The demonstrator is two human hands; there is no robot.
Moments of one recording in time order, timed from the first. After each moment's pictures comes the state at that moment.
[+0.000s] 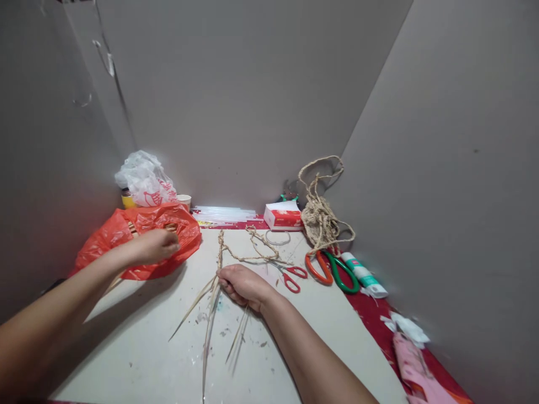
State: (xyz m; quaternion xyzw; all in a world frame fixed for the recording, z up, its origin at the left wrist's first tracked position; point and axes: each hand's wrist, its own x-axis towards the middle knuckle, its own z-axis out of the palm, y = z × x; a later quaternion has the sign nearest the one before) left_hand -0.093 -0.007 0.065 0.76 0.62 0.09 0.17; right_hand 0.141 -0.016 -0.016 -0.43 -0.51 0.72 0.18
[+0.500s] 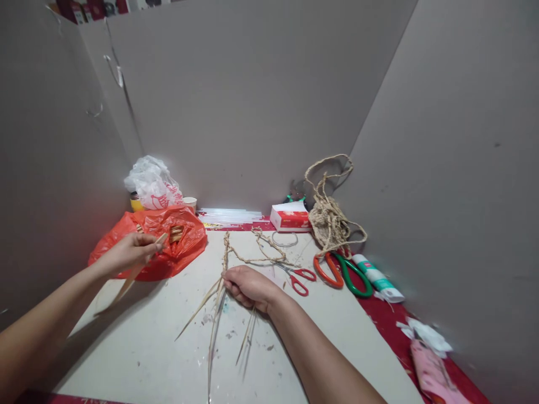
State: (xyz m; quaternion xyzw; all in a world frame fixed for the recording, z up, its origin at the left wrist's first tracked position) left_hand -0.144 -0.033 0.049 0.65 0.65 0.27 0.29; right_hand 0.144 -0.014 -0.016 -0.42 -0.52 0.73 0.16
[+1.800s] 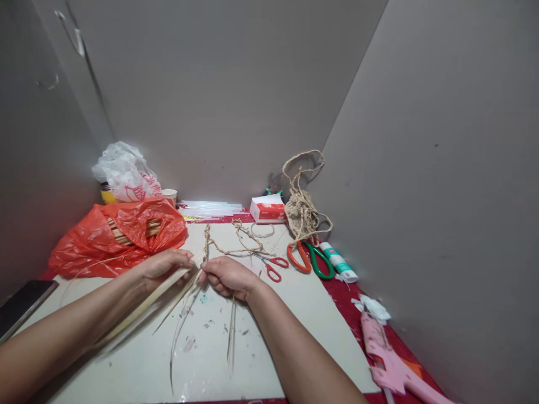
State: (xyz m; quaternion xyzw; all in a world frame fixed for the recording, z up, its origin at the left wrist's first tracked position) left_hand -0.029 -0.023 0.007 0.39 0.47 0.30 0.73; right_hand 0.152 -0.011 -0.020 -0.36 -0.50 0.76 0.19
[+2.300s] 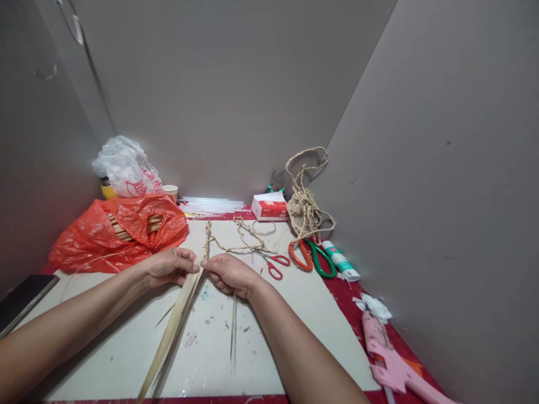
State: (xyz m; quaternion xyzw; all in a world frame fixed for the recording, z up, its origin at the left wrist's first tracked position) left_hand -0.034 -0.017 -0.009 0.42 0.49 0.26 0.72; right_hand 0.151 -0.011 -0.022 -0.38 -0.51 0.75 0.20
